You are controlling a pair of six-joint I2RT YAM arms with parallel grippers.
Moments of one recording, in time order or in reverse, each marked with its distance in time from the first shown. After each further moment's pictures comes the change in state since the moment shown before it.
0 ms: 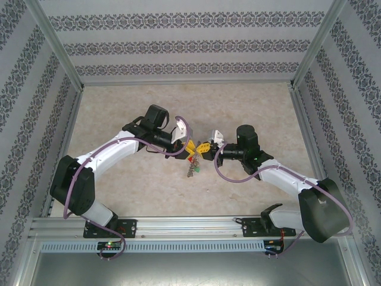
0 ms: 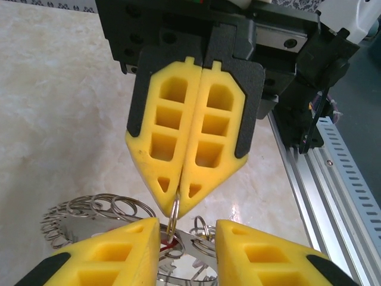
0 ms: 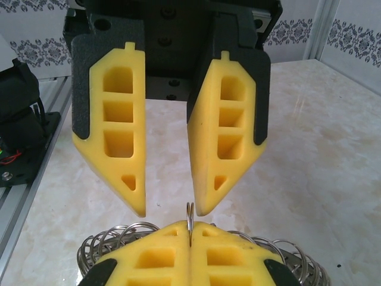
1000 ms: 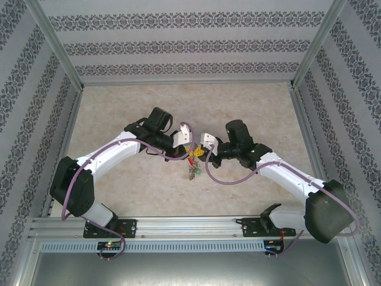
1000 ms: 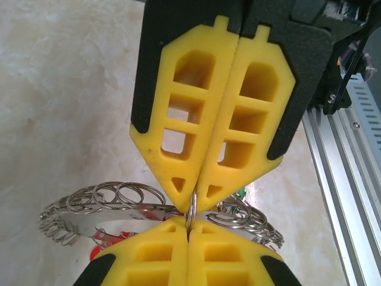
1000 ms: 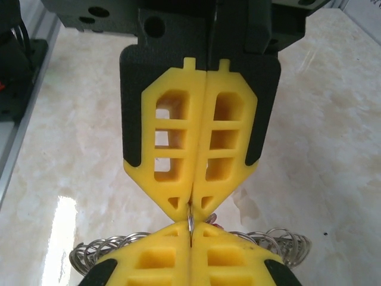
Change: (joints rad) left arm -0.048 -0.008 0.031 -0.129 -0.177 0.077; right arm 0.102 -0.009 0.214 -0.525 0.194 -0.309
